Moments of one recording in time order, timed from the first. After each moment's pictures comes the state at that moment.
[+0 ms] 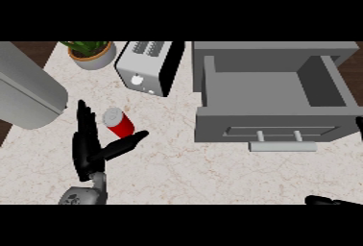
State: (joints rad) left arm -0.08 0.00 -0.09 -1.48 -0.06 0.64 0.04; right arm 0.17 -0.09 -0.19 -2.17 -0.10 0.05 0.19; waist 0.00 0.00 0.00
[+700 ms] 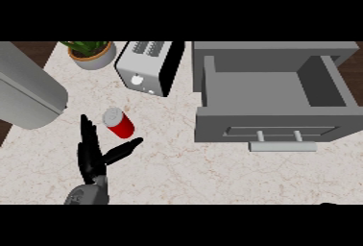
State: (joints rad) left arm -0.12 0.01 0.01 -1.13 0.16 0.59 -0.28; right arm 0.17 -0.09 -0.25 -2.23 -0.13 0.08 0.26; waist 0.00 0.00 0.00
